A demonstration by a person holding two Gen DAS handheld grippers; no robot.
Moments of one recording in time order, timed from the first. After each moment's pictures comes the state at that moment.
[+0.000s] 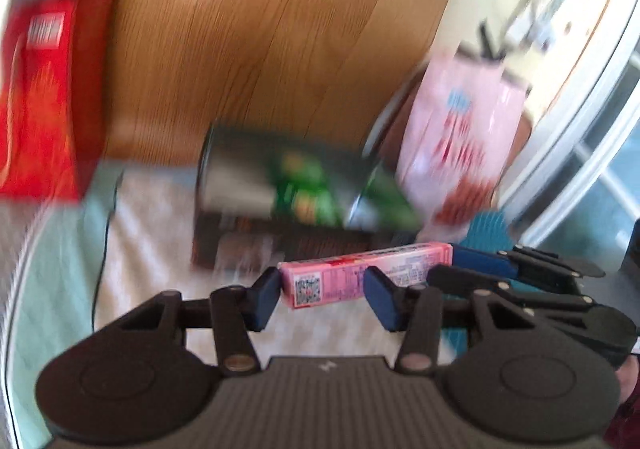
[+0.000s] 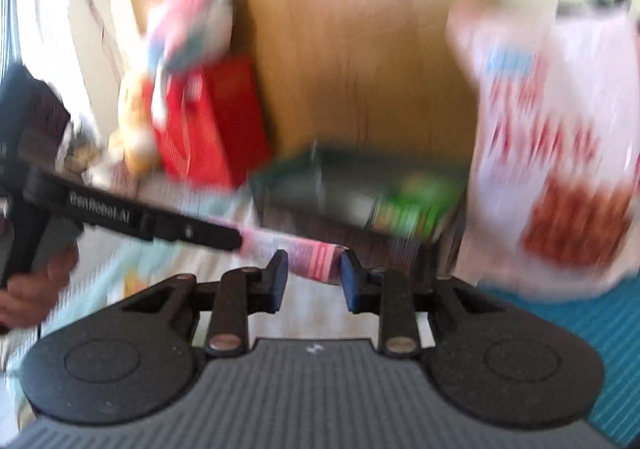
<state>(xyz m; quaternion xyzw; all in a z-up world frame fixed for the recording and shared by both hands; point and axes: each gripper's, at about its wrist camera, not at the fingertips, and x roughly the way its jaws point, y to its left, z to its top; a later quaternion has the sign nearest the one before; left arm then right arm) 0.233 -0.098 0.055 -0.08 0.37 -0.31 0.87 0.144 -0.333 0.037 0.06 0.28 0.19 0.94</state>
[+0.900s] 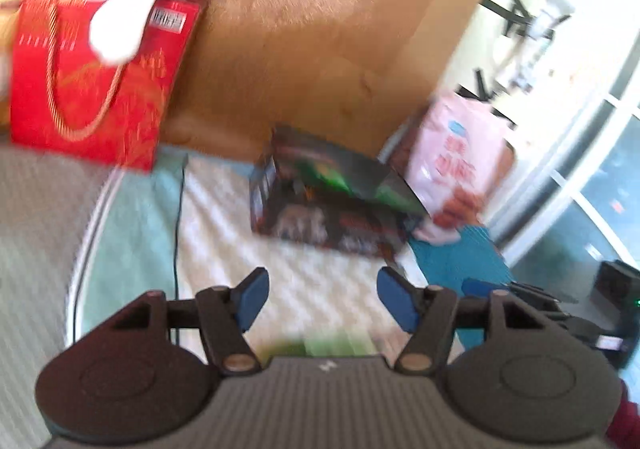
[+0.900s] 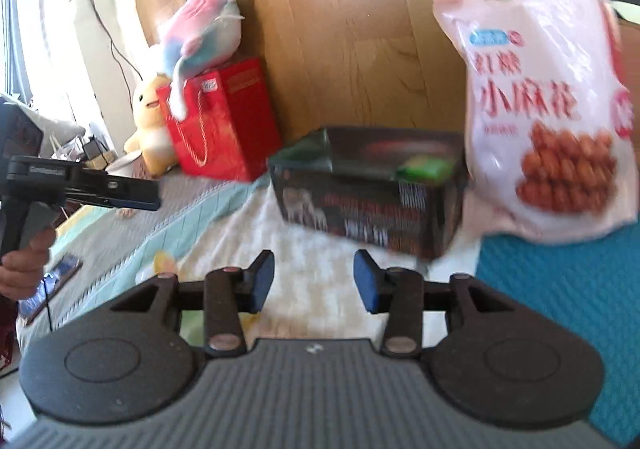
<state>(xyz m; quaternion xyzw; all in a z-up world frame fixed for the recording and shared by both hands) 0.165 -0.001 0.043 -0.14 0.36 -0.32 0.87 0.081 -0.334 0.013 0.09 0.29 0.20 0.93</state>
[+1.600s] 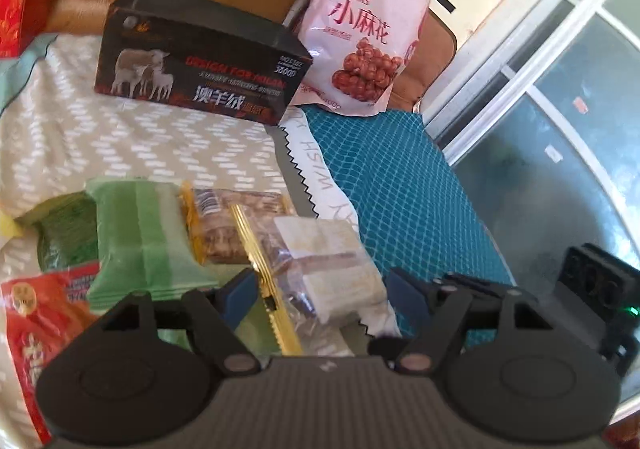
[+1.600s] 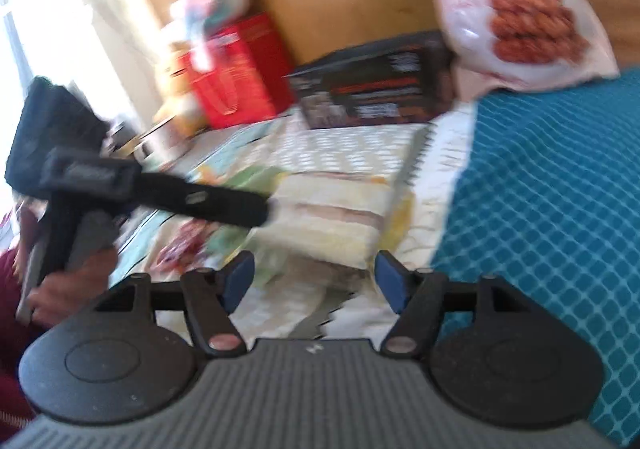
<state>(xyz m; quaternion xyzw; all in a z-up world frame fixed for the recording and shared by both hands) 0.104 -0.120 -0.009 -0.09 0.45 -0.38 0.80 0.007 -0.340 -0.028 0.15 0.33 0.24 0.90</state>
